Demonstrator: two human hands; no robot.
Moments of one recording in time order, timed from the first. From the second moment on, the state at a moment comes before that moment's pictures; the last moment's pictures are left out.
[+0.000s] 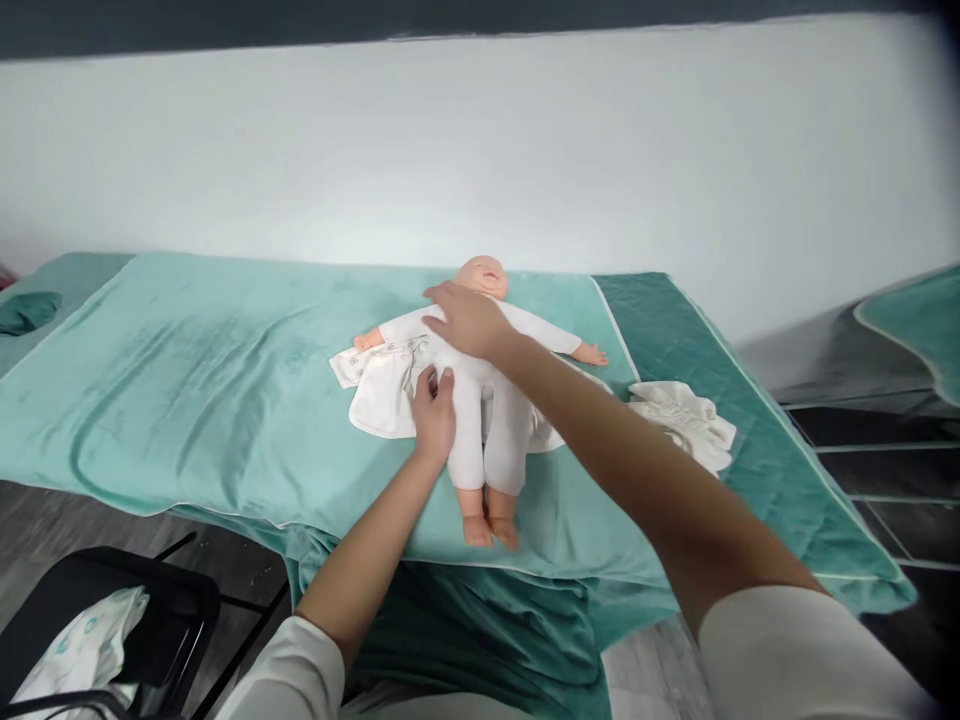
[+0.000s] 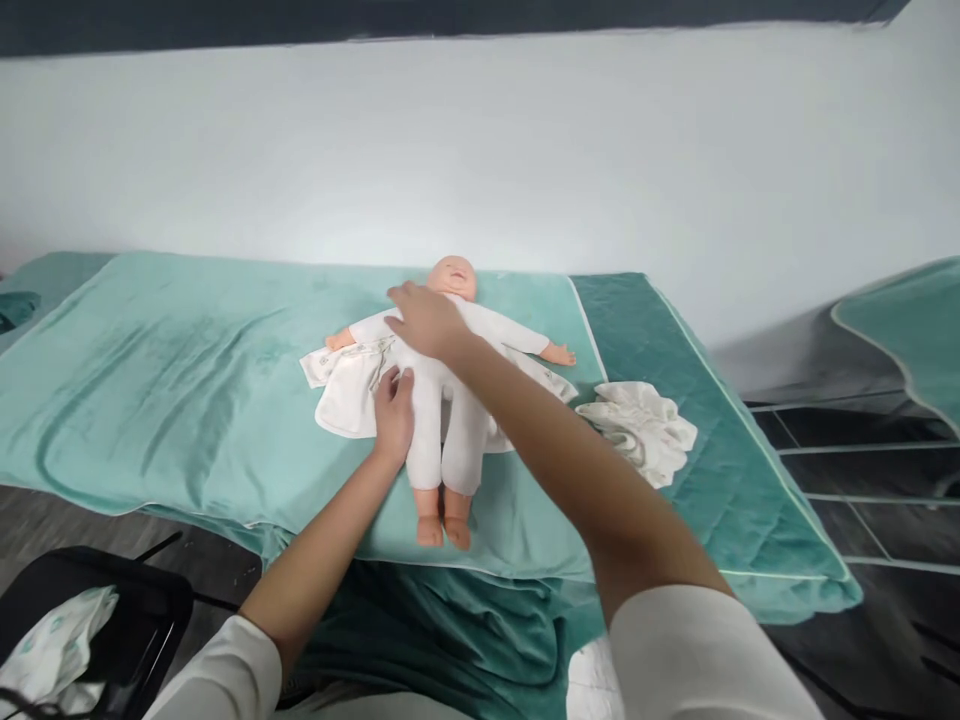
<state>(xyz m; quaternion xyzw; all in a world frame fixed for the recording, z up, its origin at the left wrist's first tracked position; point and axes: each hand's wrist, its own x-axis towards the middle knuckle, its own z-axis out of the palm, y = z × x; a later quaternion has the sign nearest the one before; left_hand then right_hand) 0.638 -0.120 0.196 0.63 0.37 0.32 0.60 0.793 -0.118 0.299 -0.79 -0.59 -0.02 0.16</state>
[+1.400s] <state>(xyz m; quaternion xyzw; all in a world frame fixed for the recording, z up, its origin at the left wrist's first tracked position) 0.640 0.019 0.189 0.77 0.26 0.36 0.46 0.780 -0.091 0.262 -0.80 -0.60 -0.05 0.08</state>
